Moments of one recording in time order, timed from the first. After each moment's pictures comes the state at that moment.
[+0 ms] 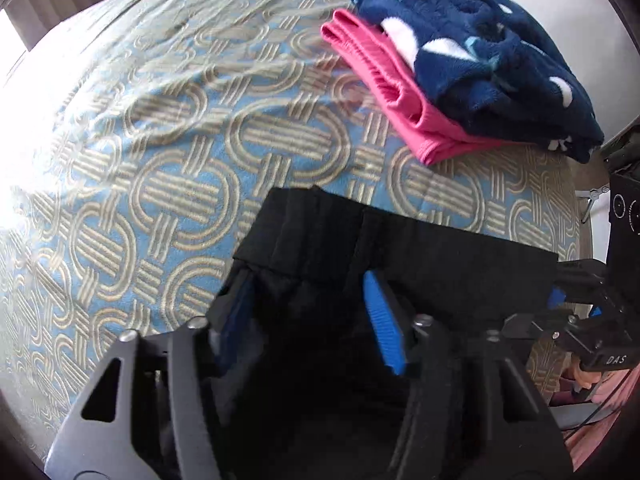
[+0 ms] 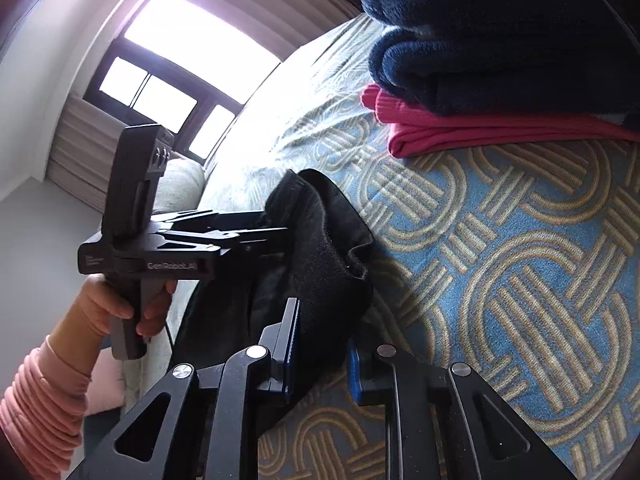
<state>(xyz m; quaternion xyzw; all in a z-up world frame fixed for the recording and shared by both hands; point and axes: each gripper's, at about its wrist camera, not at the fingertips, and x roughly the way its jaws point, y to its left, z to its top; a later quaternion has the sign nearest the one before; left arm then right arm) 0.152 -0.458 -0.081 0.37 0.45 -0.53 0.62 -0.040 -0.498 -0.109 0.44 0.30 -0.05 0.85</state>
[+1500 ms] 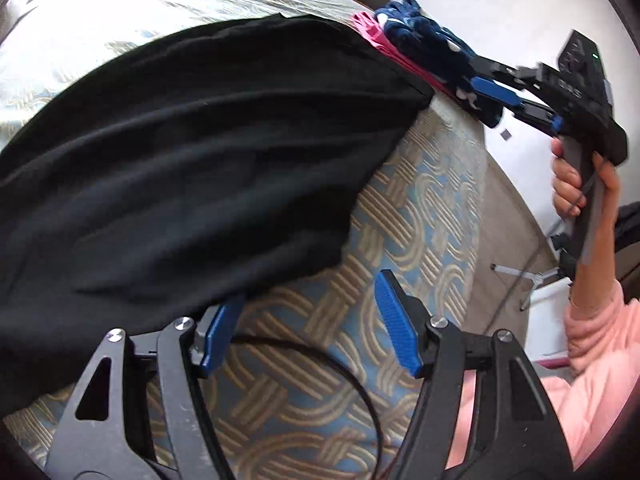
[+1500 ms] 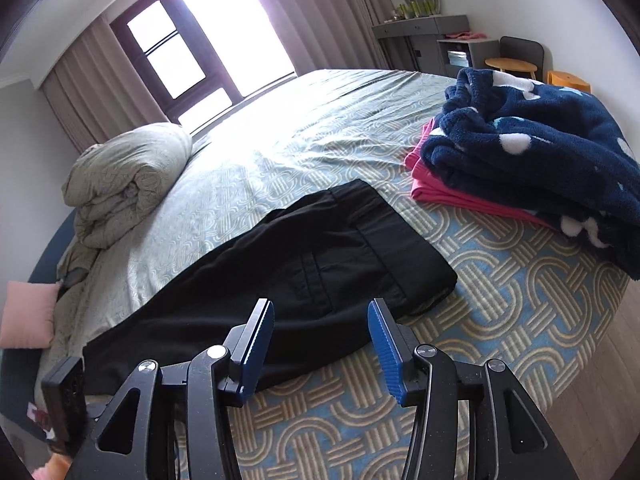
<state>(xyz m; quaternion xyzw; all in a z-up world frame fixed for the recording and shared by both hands) 0.041 -0.160 -0.117 0.13 0.51 -0.49 0.70 -0.098 -0.400 -0.012 0.26 0.33 -0.13 0.90</state>
